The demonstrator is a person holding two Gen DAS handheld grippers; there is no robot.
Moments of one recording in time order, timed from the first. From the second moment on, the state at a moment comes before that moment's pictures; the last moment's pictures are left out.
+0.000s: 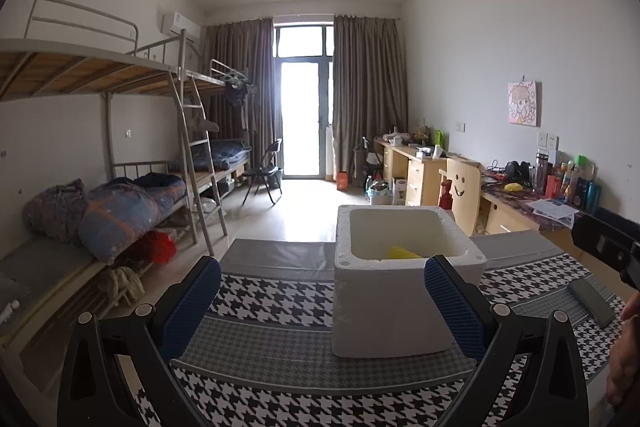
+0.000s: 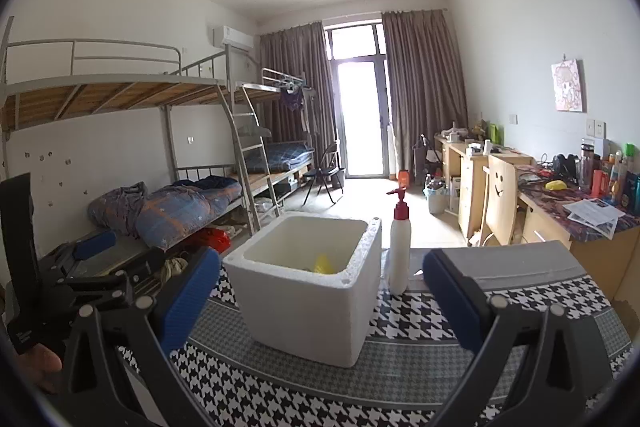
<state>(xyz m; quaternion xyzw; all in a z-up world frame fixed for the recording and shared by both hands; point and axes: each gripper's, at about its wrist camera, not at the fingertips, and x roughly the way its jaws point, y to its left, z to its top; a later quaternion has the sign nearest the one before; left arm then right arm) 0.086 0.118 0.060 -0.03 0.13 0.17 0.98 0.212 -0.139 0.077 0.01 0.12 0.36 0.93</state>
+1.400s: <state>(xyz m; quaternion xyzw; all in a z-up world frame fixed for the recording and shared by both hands) 0.051 0.084 0.037 -0.02 0.09 0.14 0.99 0.171 -0.179 0.035 0.01 0.09 0.32 0.94</state>
